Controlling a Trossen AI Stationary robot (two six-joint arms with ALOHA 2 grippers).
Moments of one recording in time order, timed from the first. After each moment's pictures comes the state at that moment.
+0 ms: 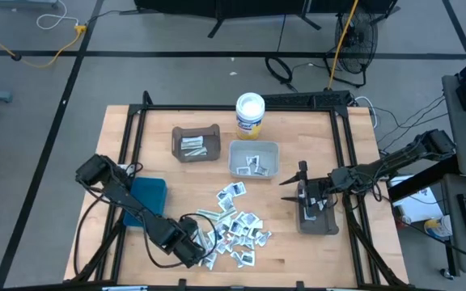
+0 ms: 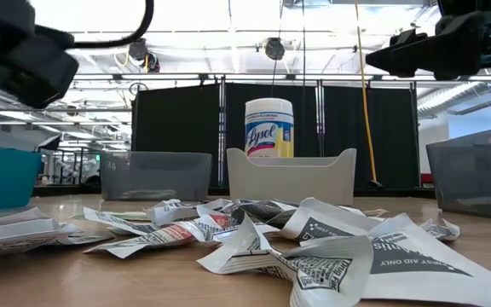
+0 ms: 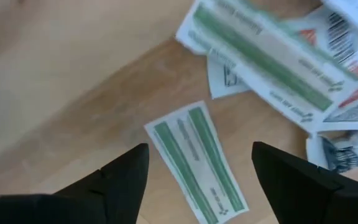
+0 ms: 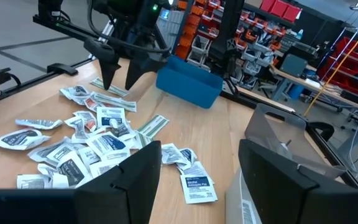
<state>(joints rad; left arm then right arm) -0.68 1.87 1.17 -0.71 0.04 -1.71 0.33 0.86 0.20 0.53 0.21 -0.29</state>
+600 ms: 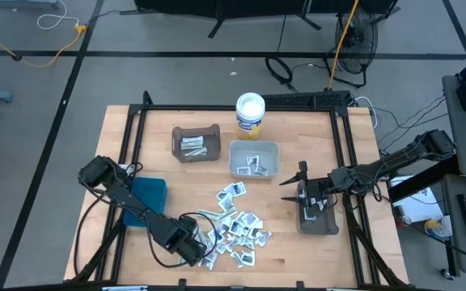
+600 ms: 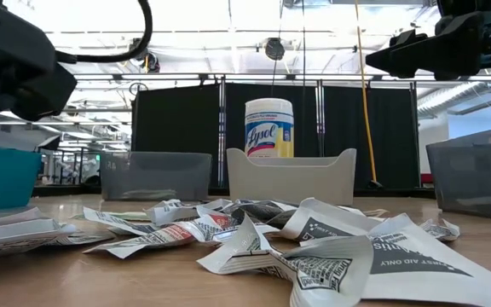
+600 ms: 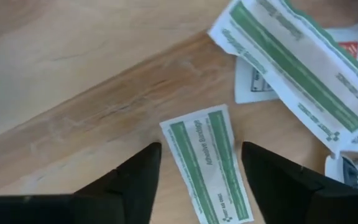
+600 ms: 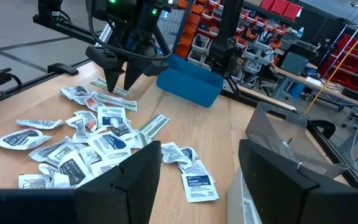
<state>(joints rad) -0.67 1.92 1.17 -0.70 0.09 -1.82 0.33 0.86 0.20 0.53 0.21 -0.27</state>
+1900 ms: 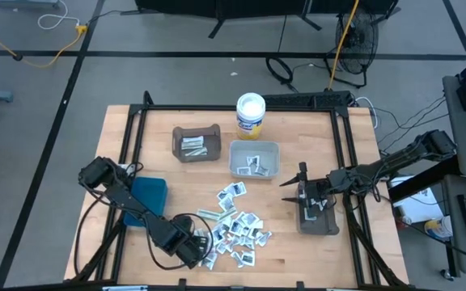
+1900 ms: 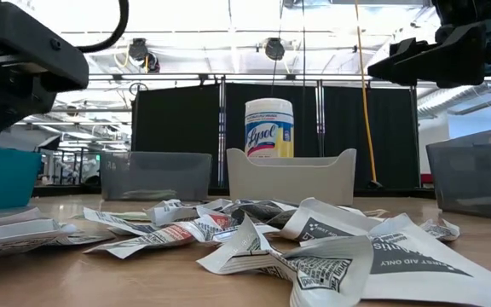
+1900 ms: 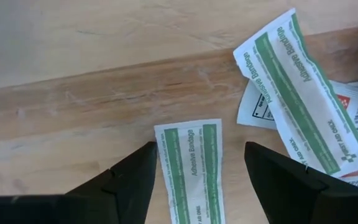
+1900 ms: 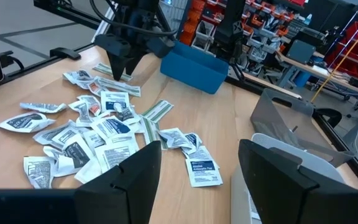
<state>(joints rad) -0.69 1.96 1.17 -0.68 0.03 -2.11 0.33 0.86 0.20 0.47 0.21 -0.27</state>
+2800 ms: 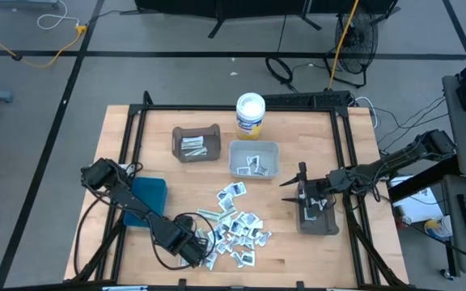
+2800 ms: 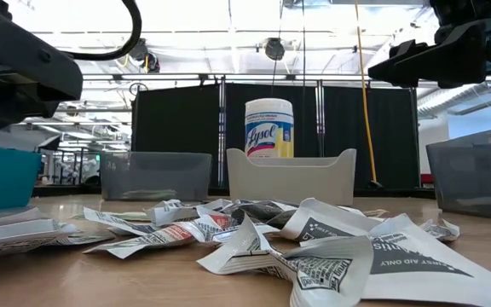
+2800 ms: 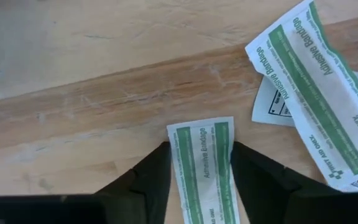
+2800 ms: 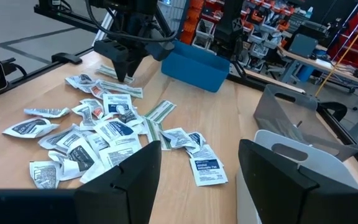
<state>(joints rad) -0.67 1.97 1.21 -0.77 0.08 -2.03 0.33 0.86 0.20 0.47 0.21 -0.22</state>
